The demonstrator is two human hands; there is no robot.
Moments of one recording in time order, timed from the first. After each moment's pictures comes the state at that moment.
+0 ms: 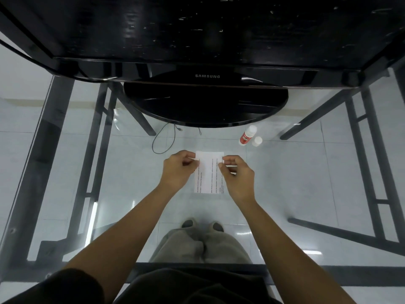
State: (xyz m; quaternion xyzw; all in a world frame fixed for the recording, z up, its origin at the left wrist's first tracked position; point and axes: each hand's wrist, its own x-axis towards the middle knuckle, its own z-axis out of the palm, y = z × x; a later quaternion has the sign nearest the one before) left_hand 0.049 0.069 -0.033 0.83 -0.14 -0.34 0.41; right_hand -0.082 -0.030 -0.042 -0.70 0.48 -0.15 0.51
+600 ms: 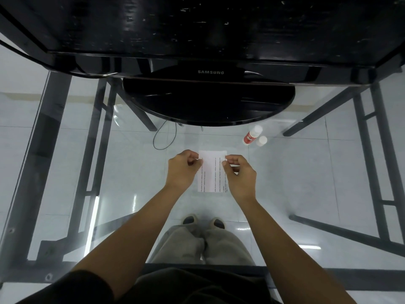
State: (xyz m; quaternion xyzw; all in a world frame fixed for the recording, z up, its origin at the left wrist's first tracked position) left_hand 0.048 0.059 -0.047 0.87 -0.19 -0.30 0.35; right_hand -0.076 -0.033 -0.056 -0.68 0.51 -0.14 0.50
